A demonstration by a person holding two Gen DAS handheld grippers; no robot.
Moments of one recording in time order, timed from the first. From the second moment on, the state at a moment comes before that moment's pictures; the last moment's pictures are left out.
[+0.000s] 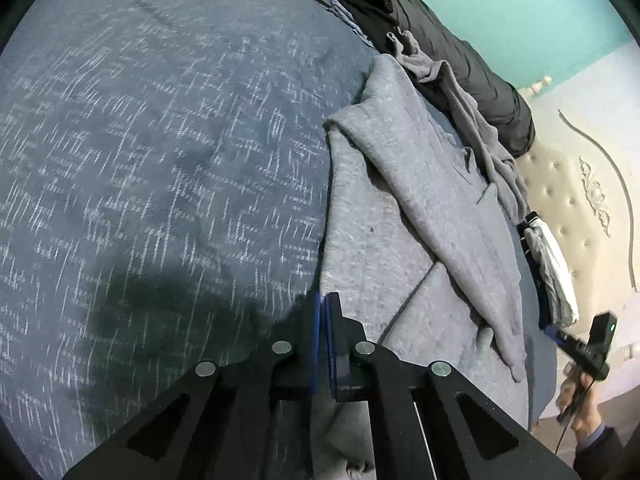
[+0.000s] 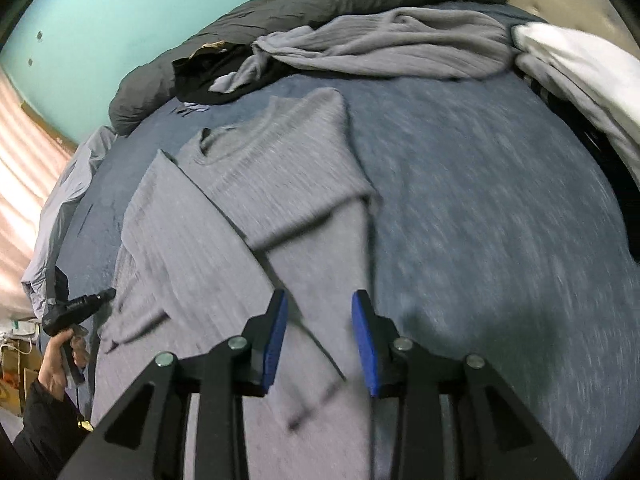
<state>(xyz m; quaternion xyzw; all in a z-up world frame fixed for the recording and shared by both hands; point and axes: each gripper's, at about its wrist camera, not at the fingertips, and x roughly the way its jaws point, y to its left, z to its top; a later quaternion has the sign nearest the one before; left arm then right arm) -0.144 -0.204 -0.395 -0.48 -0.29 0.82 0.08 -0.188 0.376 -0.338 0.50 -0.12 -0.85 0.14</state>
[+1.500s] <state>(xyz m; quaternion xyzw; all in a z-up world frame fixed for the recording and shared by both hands) 0.058 -0.146 -0.379 -0.61 -0.20 0.76 0.09 -0.014 0.403 -0.382 0.58 -0.17 -0.78 0.15</state>
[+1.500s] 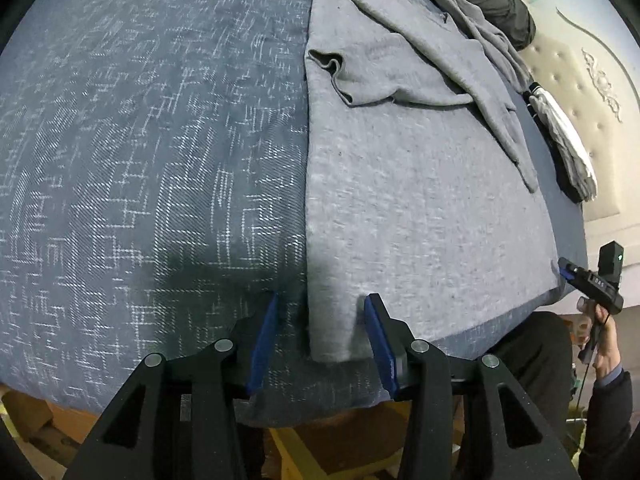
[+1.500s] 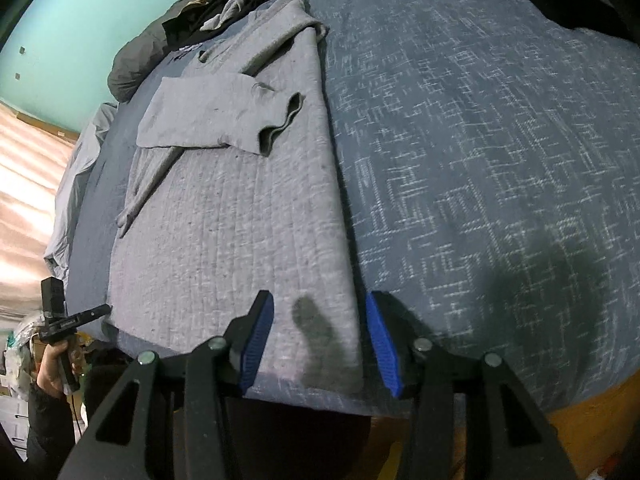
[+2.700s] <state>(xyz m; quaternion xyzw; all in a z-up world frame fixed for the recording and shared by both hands) 0.076 -0.134 -0.330 -0.59 -0.12 0.79 0.14 -0.004 0.391 -0.361 0.57 -0.16 -0.78 0.19</state>
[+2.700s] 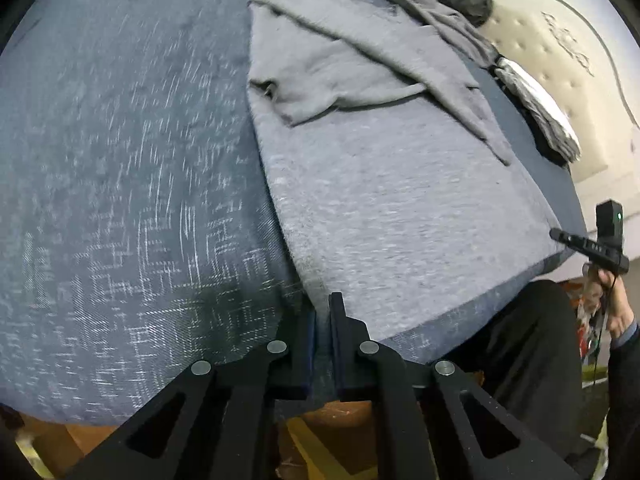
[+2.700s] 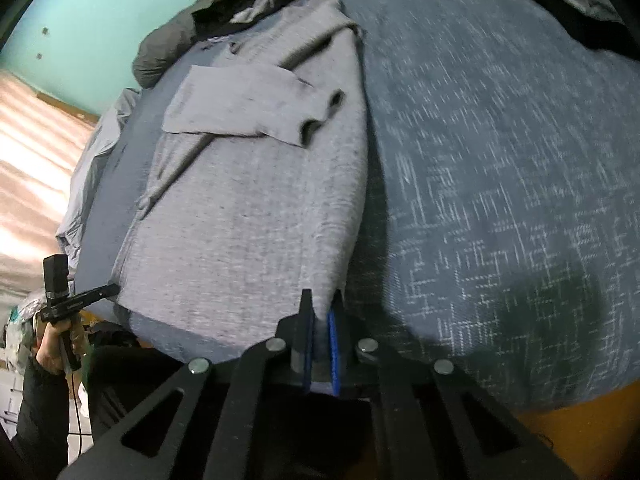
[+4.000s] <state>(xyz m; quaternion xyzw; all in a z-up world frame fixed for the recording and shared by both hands) 0.174 -0.125 -0.196 -0.51 -0.03 0.83 0.22 0.101 0.379 -0.232 0.50 -0.09 -0.80 0.31</state>
